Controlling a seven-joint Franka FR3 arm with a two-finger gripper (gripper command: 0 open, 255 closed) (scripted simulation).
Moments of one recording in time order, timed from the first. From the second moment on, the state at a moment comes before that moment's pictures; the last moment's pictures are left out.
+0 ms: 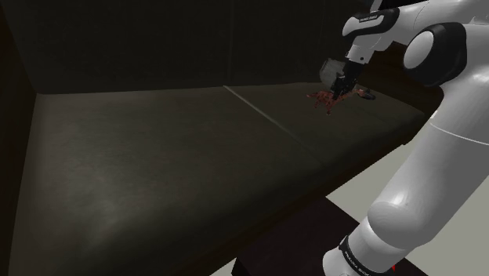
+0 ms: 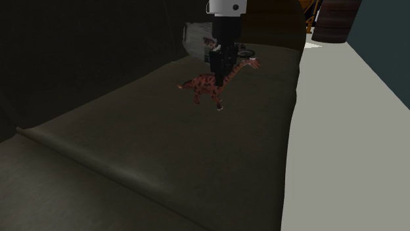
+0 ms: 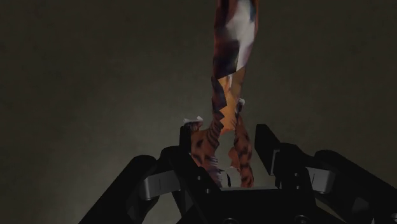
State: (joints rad) arm -0.22 0.13 -0.66 -1.64 0.11 1.69 -0.72
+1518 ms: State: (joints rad) arm -0.25 0.18 -0.66 -1.39 0.14 1.48 -0.73
